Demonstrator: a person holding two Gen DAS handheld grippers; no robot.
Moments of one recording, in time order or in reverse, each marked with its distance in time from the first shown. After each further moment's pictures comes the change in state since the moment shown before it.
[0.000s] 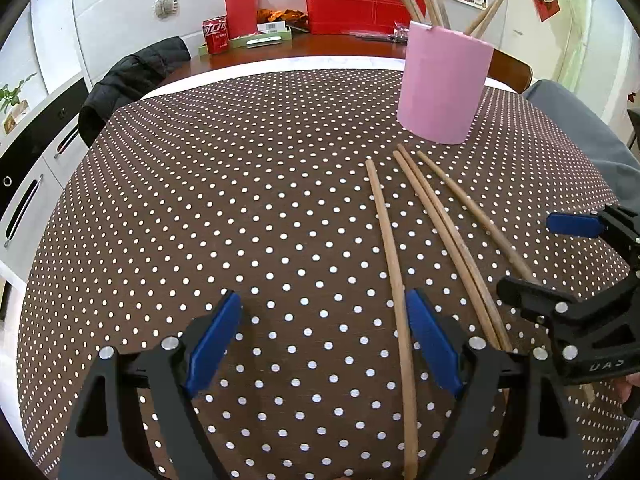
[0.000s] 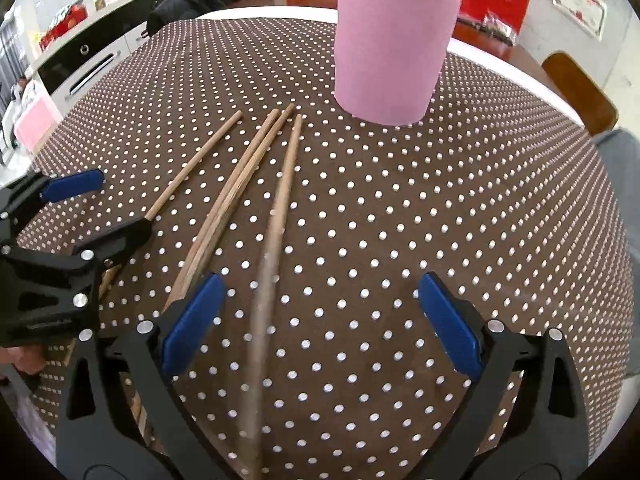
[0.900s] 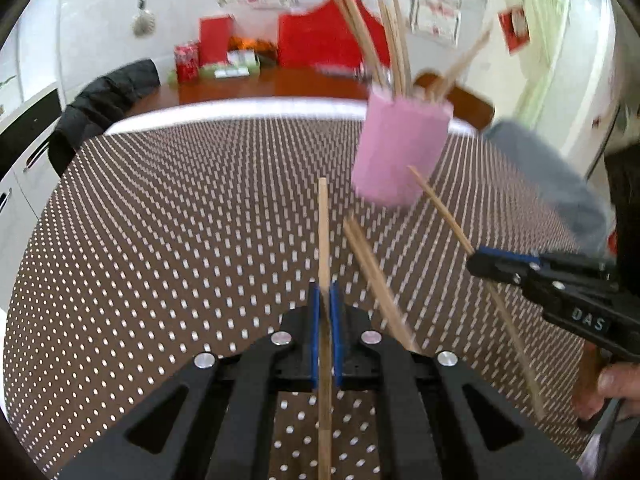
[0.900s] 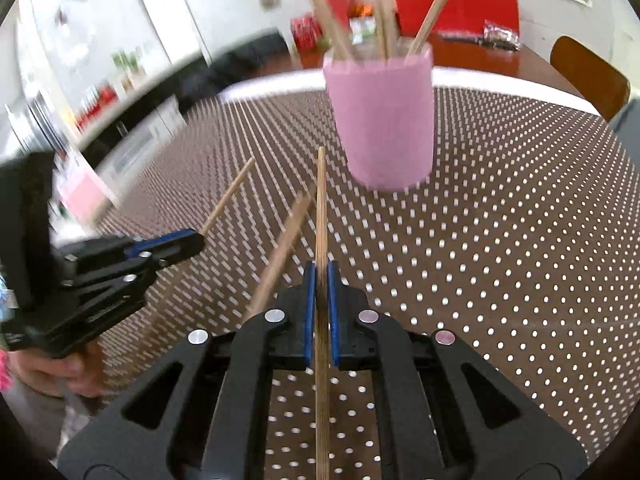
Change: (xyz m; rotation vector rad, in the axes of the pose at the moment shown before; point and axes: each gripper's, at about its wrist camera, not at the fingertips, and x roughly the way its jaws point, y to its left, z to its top) left arm -0.025 -0.004 0.036 -0.035 -0.131 -0.166; right arm -0.029 -0.045 0.021 0.169 -0.224 0.256
